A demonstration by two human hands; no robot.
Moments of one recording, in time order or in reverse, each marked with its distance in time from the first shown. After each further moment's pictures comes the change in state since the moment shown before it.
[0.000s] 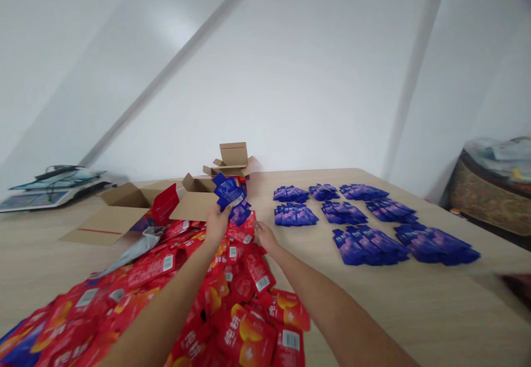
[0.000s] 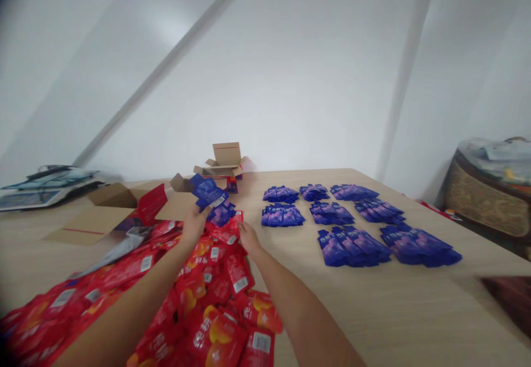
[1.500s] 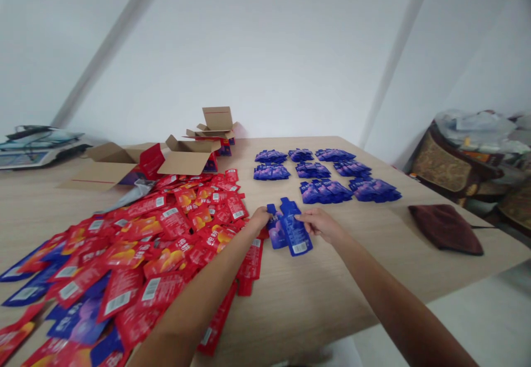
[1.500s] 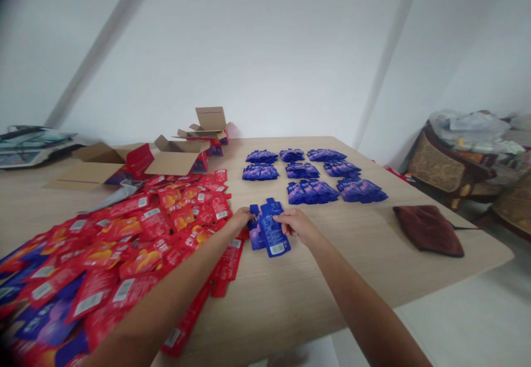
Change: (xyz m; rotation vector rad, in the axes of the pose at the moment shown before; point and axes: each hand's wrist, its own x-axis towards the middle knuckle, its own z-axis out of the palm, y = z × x) left_hand -0.215 0.010 0.141 -0.187 -0.555 -0.754; right_hand -0.253 -0.066 -0.207 -0.006 -0.053 0.428
